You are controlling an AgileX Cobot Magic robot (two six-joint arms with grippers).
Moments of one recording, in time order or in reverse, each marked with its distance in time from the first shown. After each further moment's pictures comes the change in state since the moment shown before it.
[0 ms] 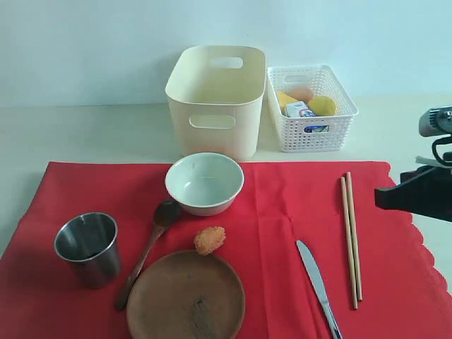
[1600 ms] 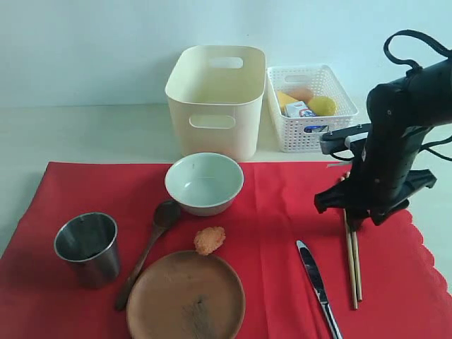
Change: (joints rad) left arm 0.000 0.000 0.000 0.000 0.000 0.000; right arm 0.093 0.609 -0.706 -0.305 0.935 0.334
